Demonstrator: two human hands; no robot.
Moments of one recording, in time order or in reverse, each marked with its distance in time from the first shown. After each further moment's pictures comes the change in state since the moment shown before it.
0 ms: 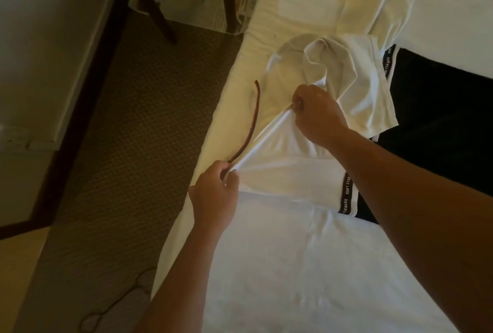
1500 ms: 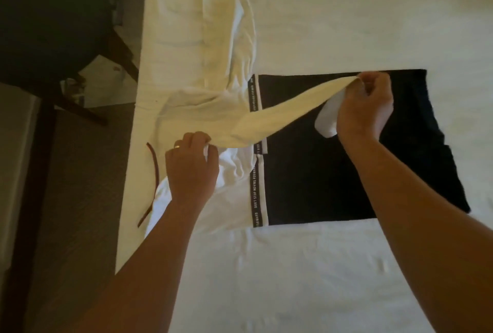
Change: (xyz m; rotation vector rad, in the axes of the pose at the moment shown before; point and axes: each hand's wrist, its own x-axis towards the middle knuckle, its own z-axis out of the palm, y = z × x) left_hand 0.027 0.164 0.085 0.379 0.262 0.810; right_hand -0.101 0.169 -0.163 0.635 0.978 0.693
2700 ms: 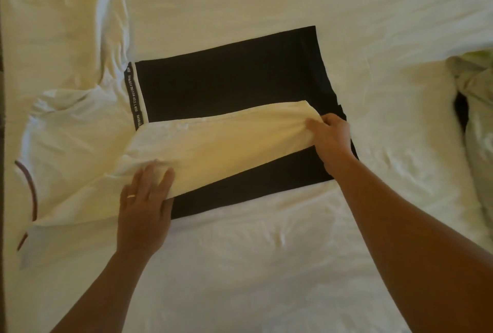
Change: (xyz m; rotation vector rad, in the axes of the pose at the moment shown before) left_hand -0.117 0.087 0.058 0.181 -0.460 0.296; right_hand 0.080 0.194 -0.160 -0.136 -0.330 0.410
